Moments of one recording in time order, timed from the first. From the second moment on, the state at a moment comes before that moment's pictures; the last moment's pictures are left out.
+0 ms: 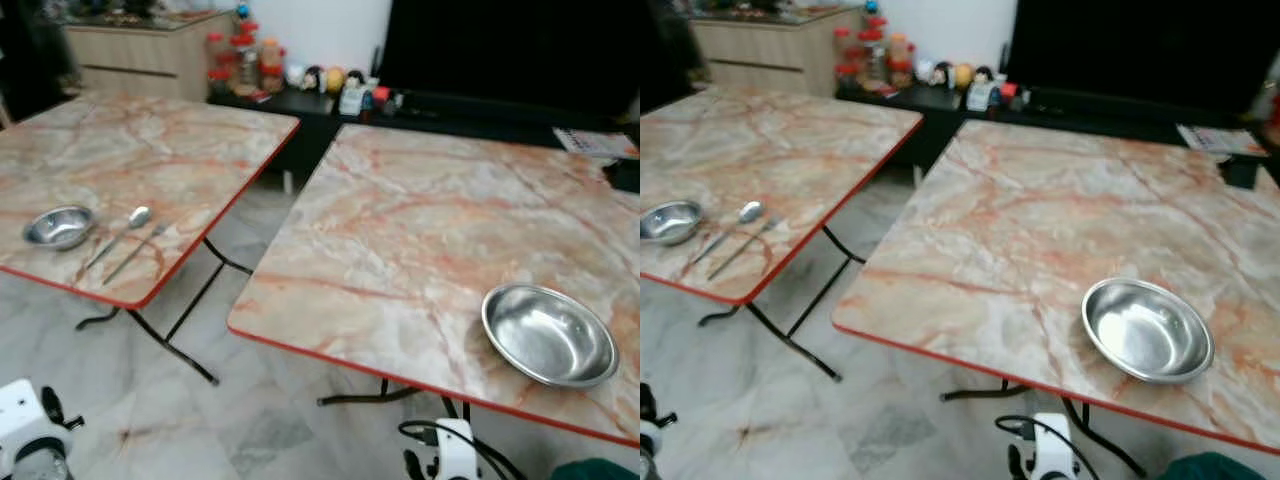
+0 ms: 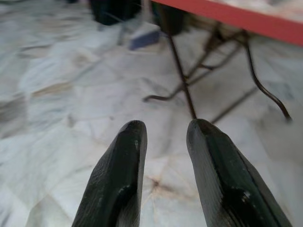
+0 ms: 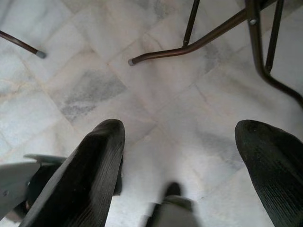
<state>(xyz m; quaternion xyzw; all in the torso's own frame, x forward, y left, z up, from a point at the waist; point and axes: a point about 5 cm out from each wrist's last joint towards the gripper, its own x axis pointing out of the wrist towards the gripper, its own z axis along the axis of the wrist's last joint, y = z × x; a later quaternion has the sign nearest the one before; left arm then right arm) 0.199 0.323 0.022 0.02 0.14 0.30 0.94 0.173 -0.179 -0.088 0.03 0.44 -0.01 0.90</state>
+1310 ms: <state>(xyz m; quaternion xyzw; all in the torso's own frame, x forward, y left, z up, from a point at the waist) 0.164 0.240 -0.078 -0.02 0.41 0.11 0.90 0.175 -0.171 -0.088 0.04 0.45 -0.02 0.89</state>
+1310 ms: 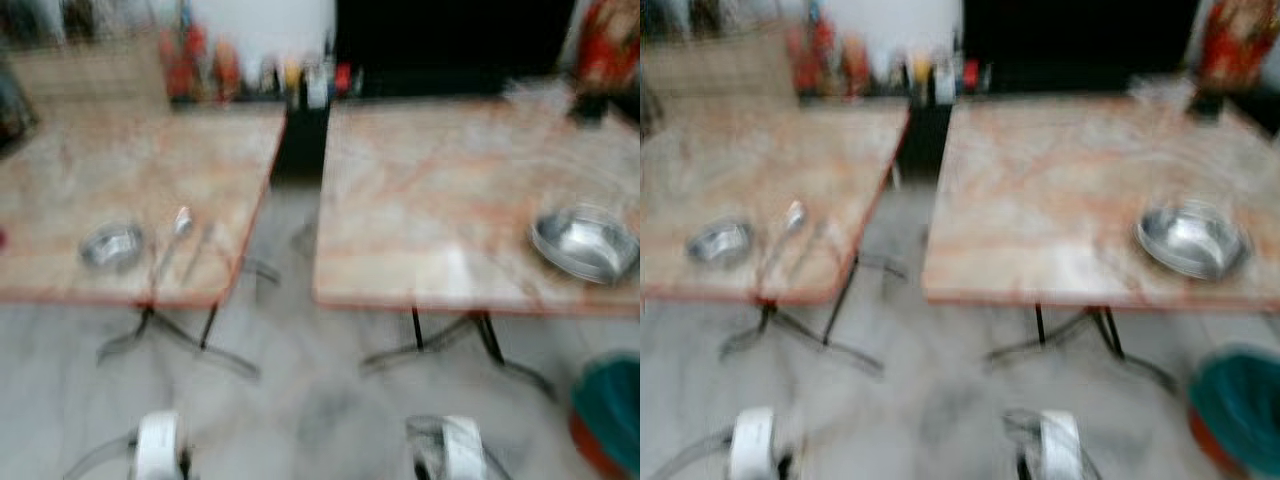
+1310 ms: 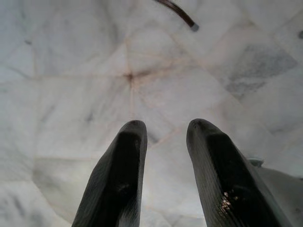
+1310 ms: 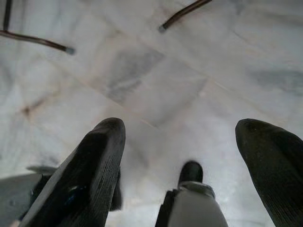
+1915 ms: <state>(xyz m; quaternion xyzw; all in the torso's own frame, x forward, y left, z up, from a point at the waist) 0.165 0.232 -0.081 -0.04 0.41 0.13 0.90 0.170 -0.185 -0.089 0.01 0.45 -0.03 0.89</state>
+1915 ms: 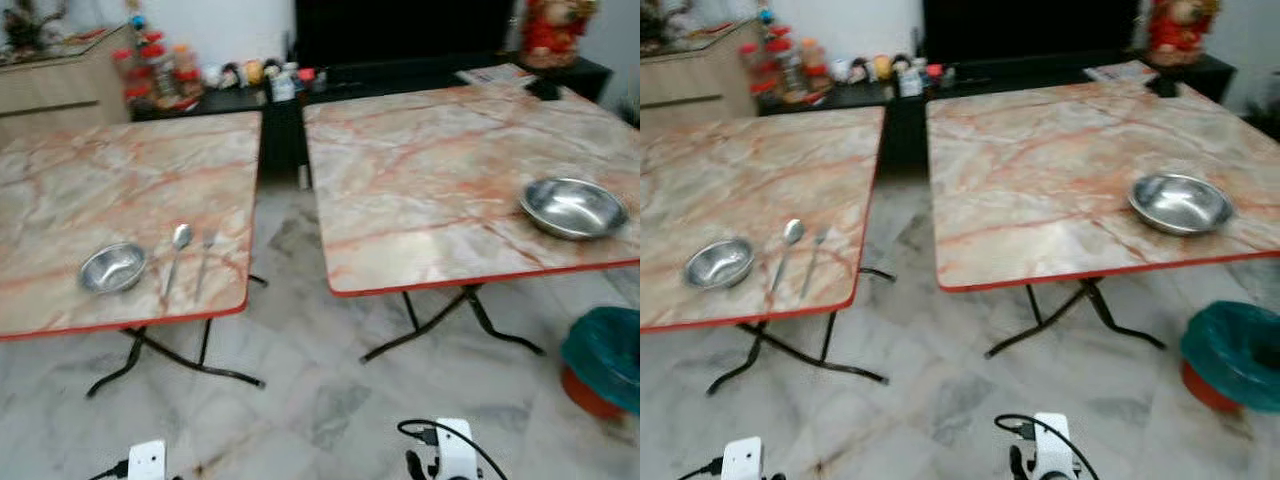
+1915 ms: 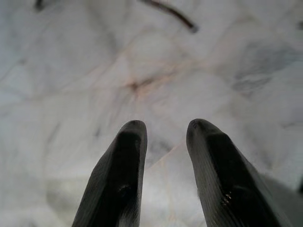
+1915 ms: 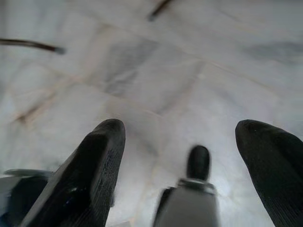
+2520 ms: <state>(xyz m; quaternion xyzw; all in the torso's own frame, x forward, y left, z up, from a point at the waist) 0.169 0.220 -0.082 -0.05 0.41 0.12 0.90 0.172 -0.191 -0.087 0.01 0.45 -0.03 0.89</state>
